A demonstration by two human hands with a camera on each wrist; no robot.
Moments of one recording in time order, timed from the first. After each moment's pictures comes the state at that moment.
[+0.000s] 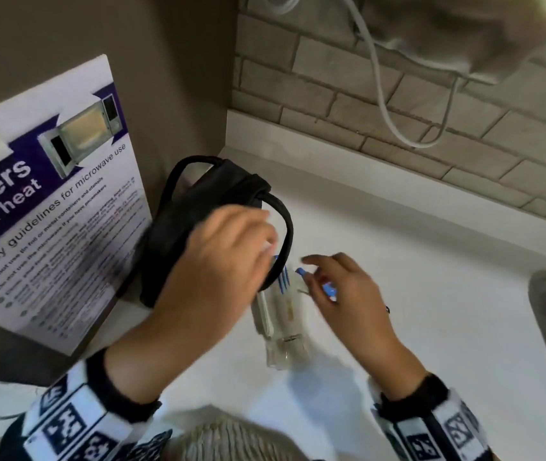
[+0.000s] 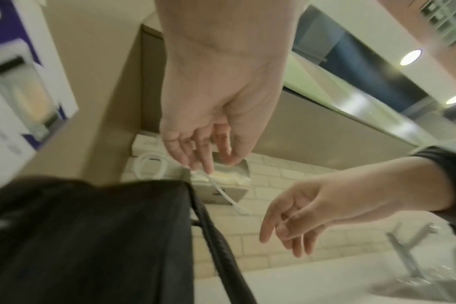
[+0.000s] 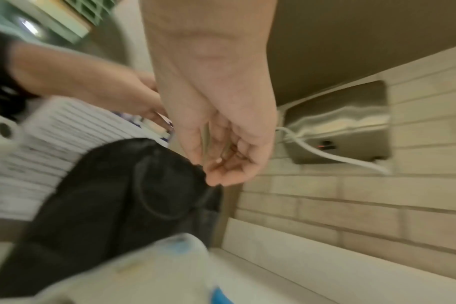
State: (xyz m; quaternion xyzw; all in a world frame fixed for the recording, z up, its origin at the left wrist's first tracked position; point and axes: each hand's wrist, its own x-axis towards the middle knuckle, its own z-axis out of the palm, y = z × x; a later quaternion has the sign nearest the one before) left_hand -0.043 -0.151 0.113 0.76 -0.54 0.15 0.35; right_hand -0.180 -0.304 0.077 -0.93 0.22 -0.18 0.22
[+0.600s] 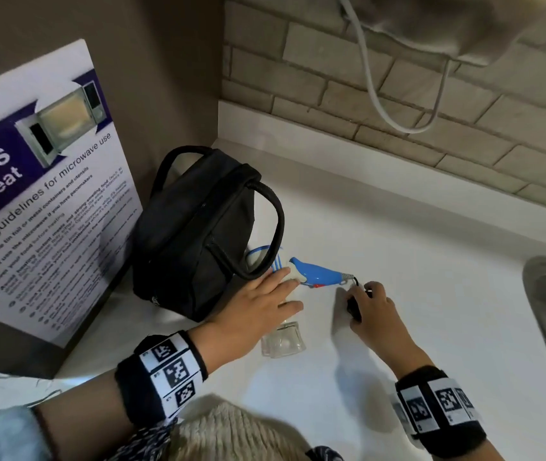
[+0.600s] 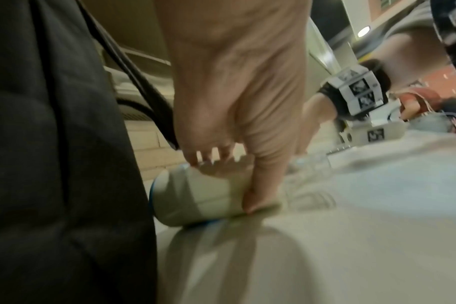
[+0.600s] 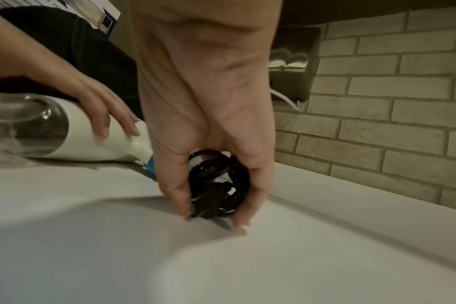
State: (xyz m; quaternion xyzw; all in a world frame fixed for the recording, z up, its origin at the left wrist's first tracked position) left_hand -0.073 -0.188 -0.002 0.71 -0.70 0.01 -0.02; right_hand -0.245 -0.367 -0.005 -0.91 0.39 0.09 0.13
